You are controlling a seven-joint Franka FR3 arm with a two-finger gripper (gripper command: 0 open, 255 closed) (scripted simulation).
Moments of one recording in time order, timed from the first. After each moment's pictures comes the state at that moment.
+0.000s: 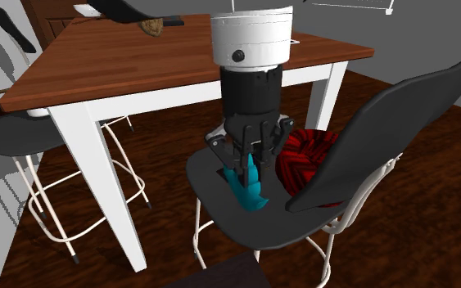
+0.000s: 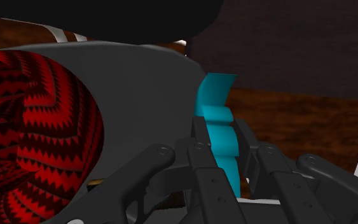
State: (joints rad) arm -0.26 -0.59 -0.45 -2.71 -0.35 2.07 -0.48
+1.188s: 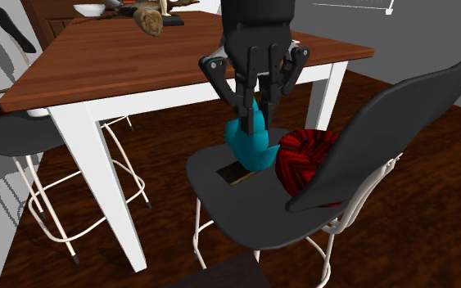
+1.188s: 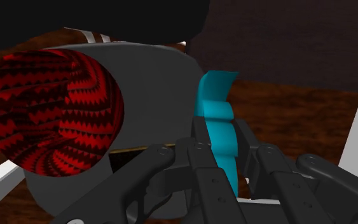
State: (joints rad) arm -0.25 -0.68 -0.39 -2.53 -0.31 1.80 -0.50
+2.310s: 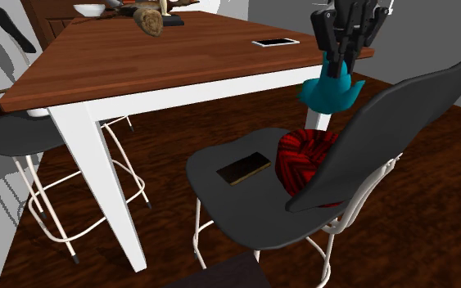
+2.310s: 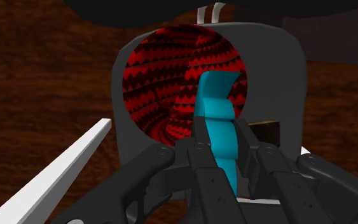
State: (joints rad) arm -0.21 -0.12 -0.67 -1.97 -0.16 1.82 -0.87
